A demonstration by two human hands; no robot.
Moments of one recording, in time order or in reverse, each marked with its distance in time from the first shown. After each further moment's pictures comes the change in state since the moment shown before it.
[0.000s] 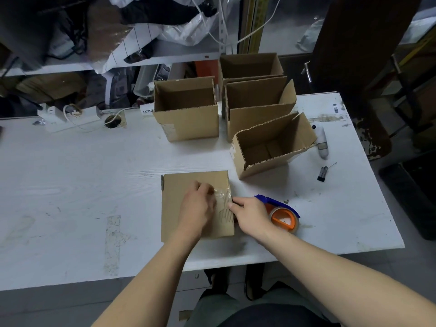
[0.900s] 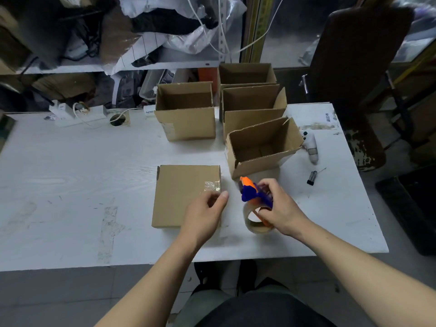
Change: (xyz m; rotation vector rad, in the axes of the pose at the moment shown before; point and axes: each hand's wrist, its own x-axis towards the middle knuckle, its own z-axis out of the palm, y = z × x) left_hand -0.069 0.069 -0.014 -0.489 -0.067 -0.233; right_hand -0.013 0.051 -0.107 -0.173 -0.063 -0.335
